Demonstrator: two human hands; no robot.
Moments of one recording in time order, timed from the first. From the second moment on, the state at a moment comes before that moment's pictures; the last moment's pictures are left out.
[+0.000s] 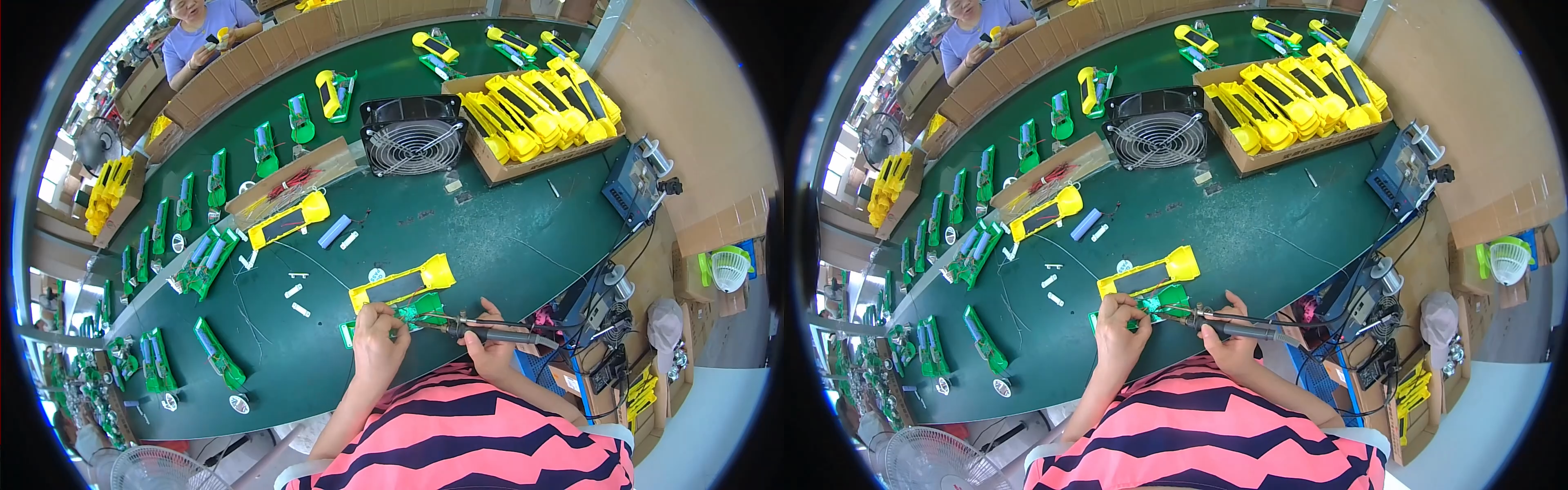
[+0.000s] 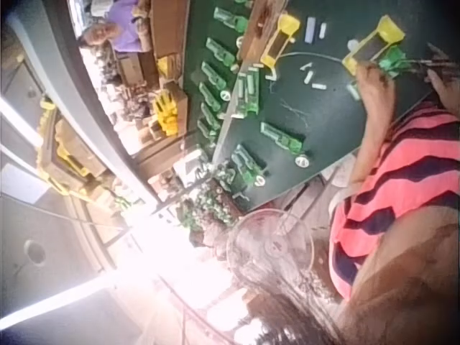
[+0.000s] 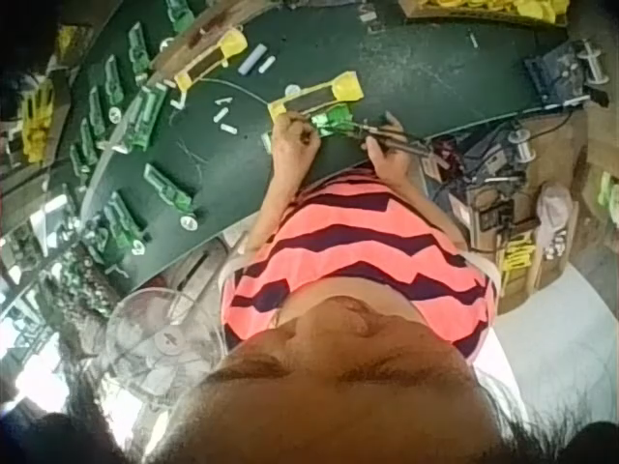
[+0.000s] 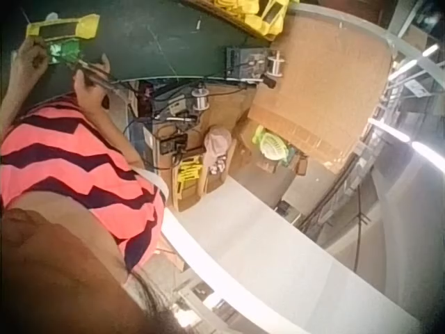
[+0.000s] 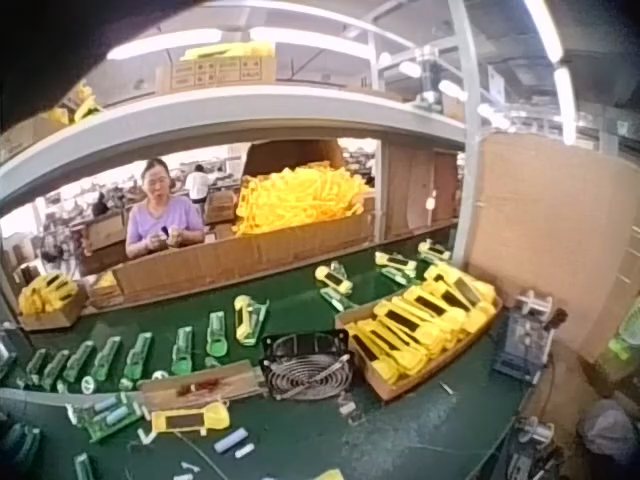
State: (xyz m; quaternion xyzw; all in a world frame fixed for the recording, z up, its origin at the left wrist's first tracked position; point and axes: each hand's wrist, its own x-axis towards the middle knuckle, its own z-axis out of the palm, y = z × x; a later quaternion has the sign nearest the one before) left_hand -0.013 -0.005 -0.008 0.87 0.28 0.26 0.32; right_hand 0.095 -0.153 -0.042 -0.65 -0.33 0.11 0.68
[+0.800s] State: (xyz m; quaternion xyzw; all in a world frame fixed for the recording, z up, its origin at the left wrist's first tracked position) left_hand -0.010 0.001 -0.007 0.86 0.29 0.21 0.36; right_hand 0.109 -0.159 -0.024 -0.65 -0.38 0.04 0.66
